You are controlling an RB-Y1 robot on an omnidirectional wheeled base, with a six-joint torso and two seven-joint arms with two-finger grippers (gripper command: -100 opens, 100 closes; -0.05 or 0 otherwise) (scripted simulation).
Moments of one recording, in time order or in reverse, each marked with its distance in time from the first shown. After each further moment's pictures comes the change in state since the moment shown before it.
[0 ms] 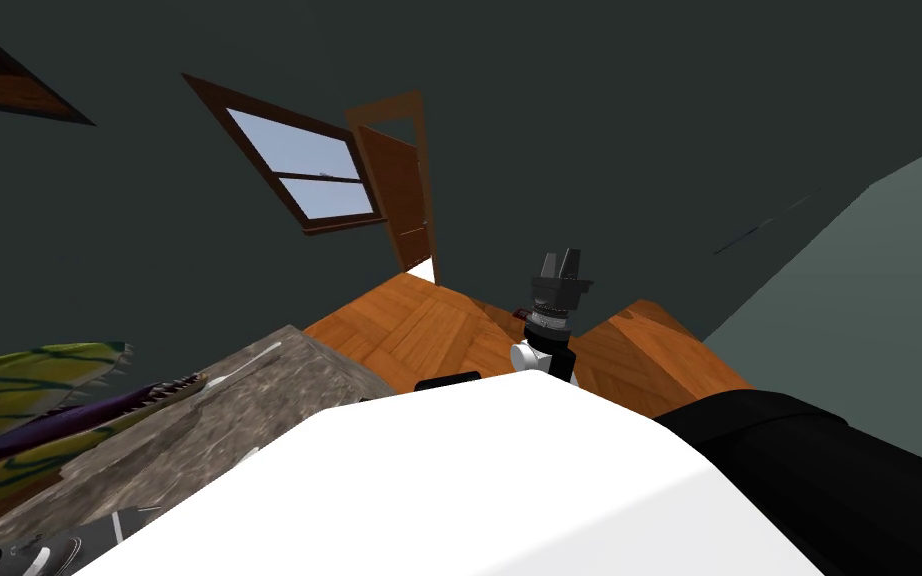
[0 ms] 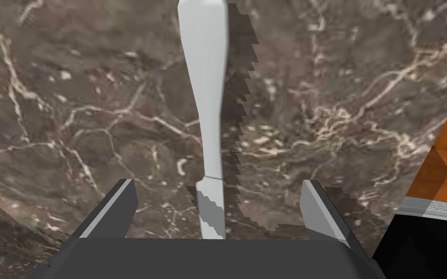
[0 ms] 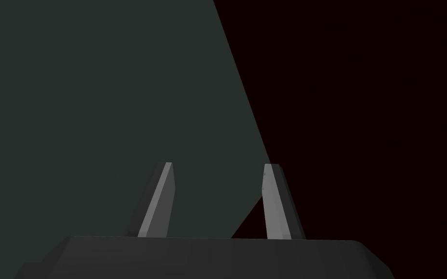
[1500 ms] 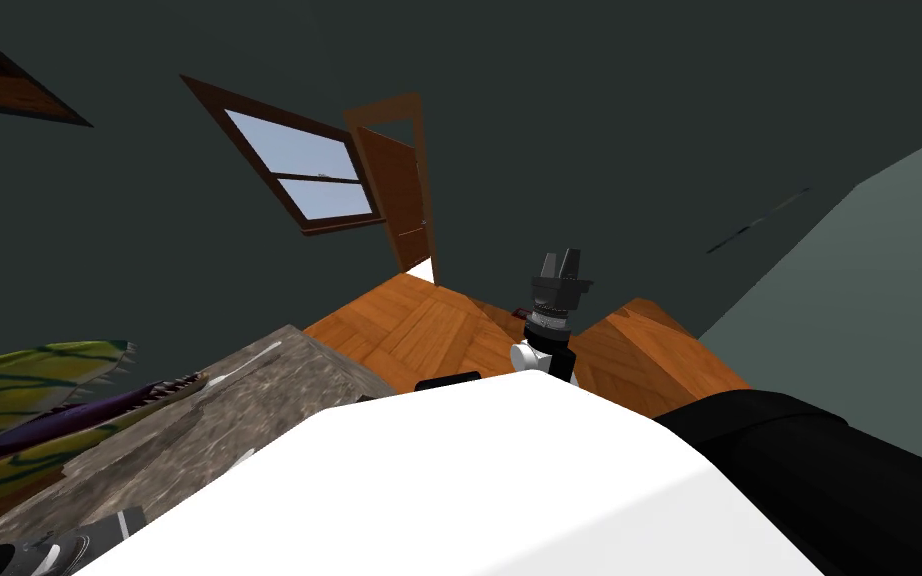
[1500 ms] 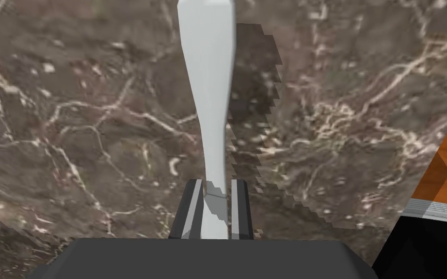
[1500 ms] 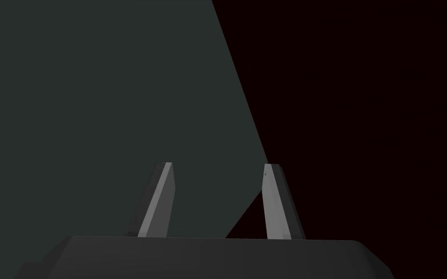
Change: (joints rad) left arm -0.015 -0.003 -0.014 0.035 -0.015 -0.018 -0.005; right arm 0.000 0.000 0.000 0.000 0.000 0.000 0.000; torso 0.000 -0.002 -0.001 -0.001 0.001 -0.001
